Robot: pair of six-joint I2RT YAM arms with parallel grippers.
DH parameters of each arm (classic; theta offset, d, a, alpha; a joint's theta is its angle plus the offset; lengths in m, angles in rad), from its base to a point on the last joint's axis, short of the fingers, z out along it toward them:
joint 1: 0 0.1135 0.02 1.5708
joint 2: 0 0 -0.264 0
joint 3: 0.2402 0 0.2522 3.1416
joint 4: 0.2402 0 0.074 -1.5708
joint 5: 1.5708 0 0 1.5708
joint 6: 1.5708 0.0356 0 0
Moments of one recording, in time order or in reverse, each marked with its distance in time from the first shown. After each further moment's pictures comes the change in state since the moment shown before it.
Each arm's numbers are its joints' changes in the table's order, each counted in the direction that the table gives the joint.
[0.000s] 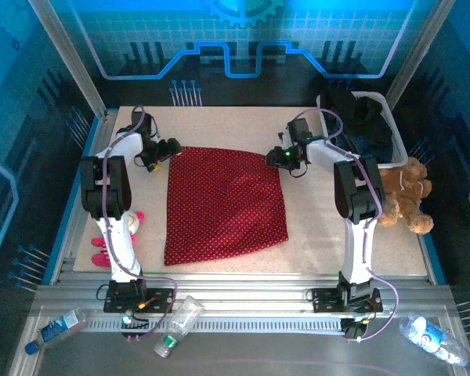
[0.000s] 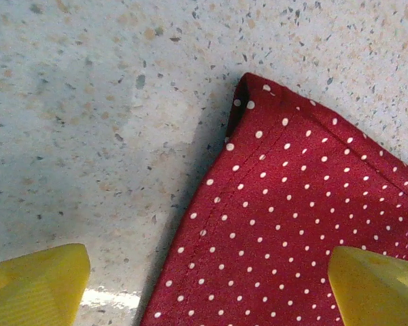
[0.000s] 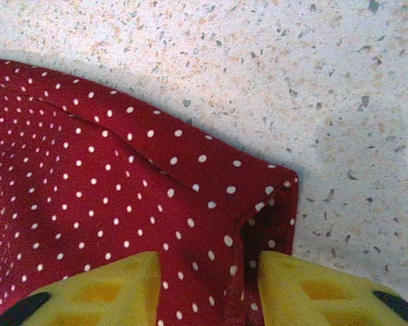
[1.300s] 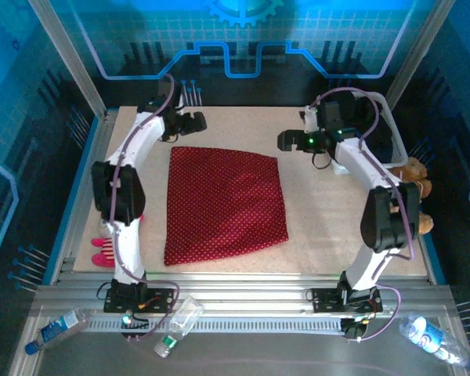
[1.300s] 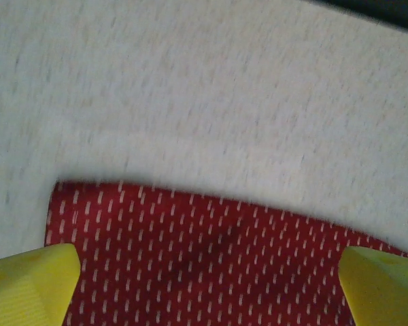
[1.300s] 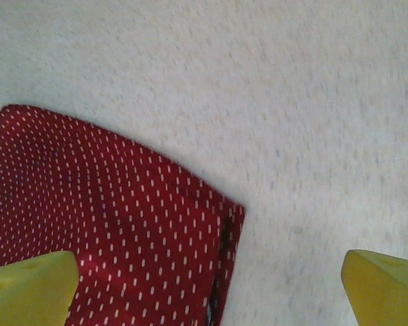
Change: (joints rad) left arm -0.232 0.114 0.270 0.197 -0.232 0.039; right arm -0.080 0.417 -0.143 0.060 0.064 -0.121
